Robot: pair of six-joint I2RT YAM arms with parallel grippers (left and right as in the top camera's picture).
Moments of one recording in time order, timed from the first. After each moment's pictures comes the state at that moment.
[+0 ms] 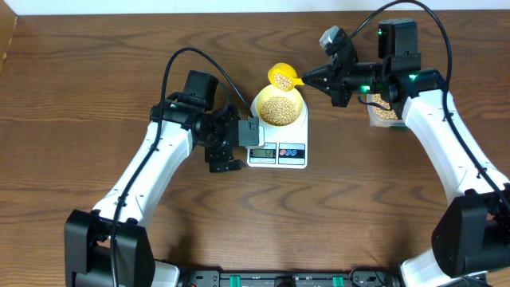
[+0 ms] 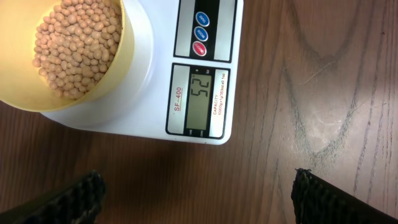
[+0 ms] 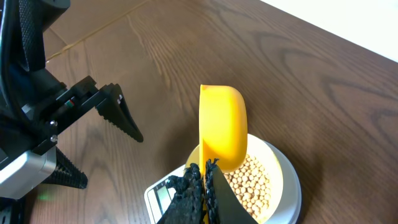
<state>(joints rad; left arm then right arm) -0.26 1.59 1.17 -0.89 0.45 1.25 0.17 1.72 1.40 -0.46 -0.92 -0.37</state>
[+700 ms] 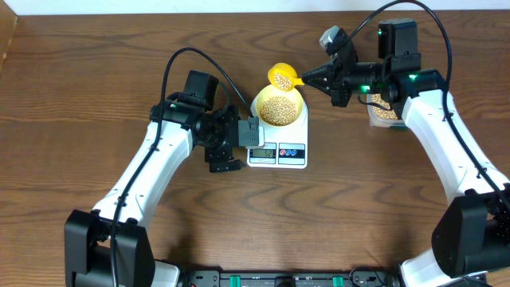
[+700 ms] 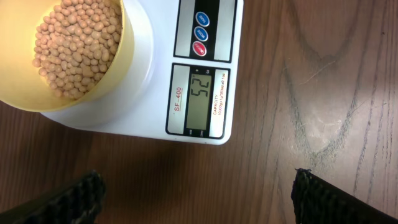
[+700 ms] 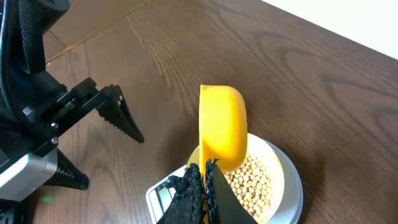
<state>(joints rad) -0.26 1.59 1.17 -0.89 0.44 1.25 0.17 1.72 1.40 -0.46 -0.92 -0.35</state>
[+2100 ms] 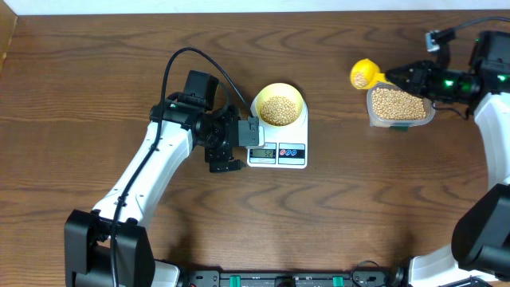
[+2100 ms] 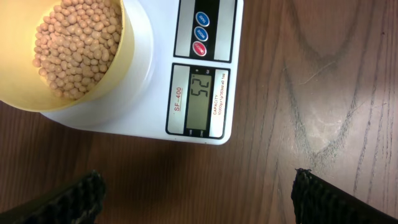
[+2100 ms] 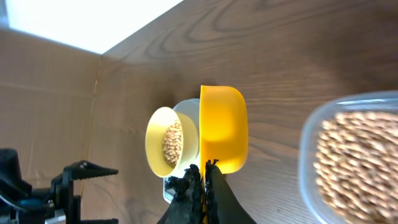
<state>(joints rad) -0.26 1.59 1.17 -0.89 0.45 1.25 -0.27 1.72 1.40 -0.69 -0.92 0.13</state>
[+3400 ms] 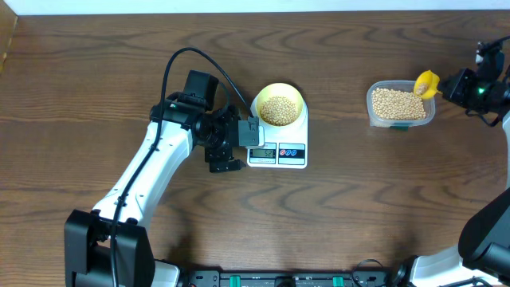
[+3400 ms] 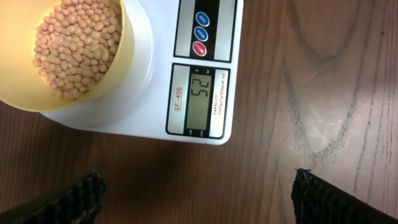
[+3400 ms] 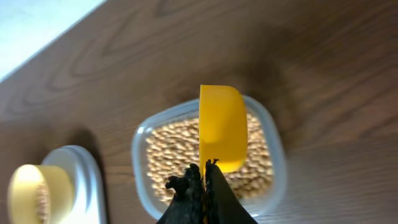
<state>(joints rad) -0.26 1.59 1.17 -0.89 0.44 1.25 -0.41 1.72 1.40 -0.69 -0.48 0.07</state>
